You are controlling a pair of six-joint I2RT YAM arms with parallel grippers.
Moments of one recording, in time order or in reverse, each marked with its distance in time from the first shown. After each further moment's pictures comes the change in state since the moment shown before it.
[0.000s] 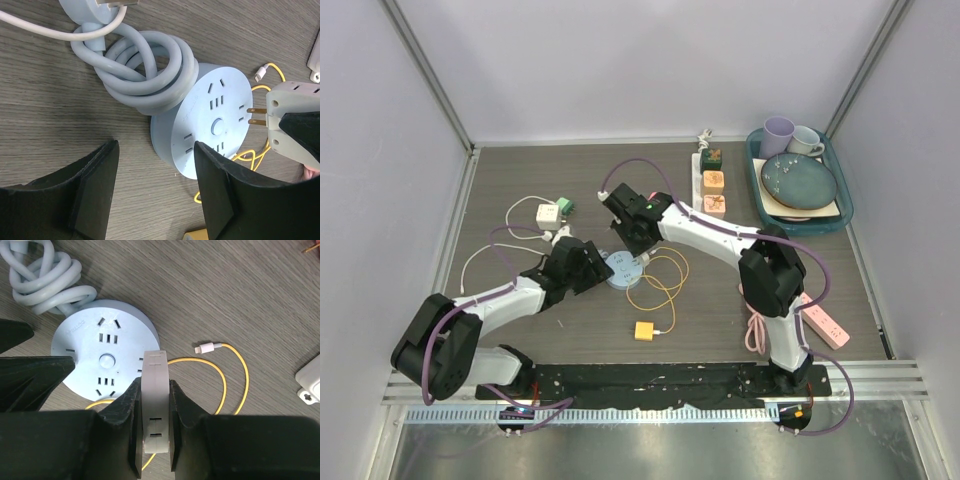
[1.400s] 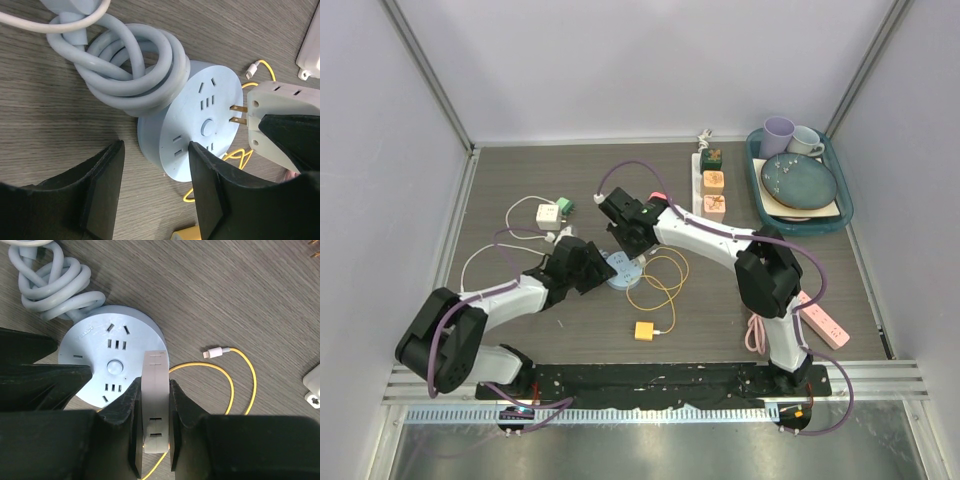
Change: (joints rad) left arm 0.000 0.032 0.000 0.039 0.045 -0.044; right arm 0.026 0.015 -0.001 0.027 0.018 0.020
